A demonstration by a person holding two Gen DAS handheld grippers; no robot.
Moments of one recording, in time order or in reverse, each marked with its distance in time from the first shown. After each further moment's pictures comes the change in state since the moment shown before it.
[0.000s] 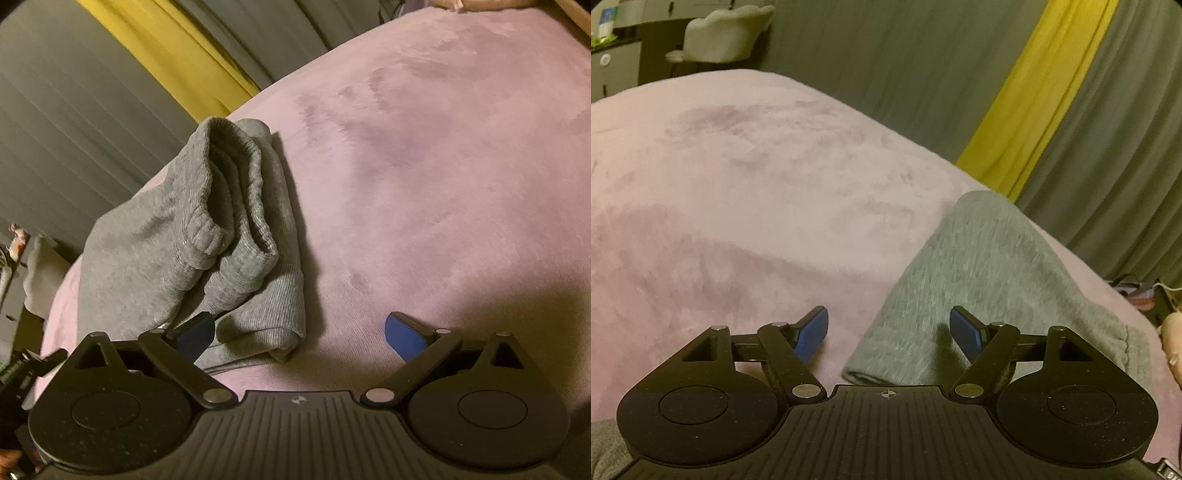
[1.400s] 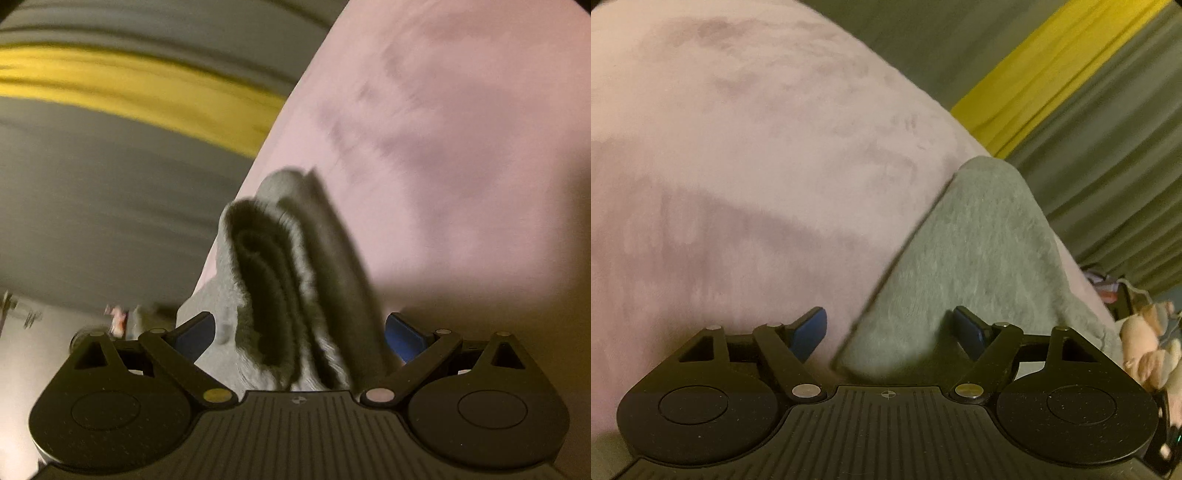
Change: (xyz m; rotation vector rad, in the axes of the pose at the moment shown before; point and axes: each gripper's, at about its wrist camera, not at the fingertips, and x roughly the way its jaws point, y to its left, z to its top) left arm 0.049 0.030 0.024 -0.115 0.225 -0.126; right arm 0.056 -0.030 0.079 0.334 0.097 0.393
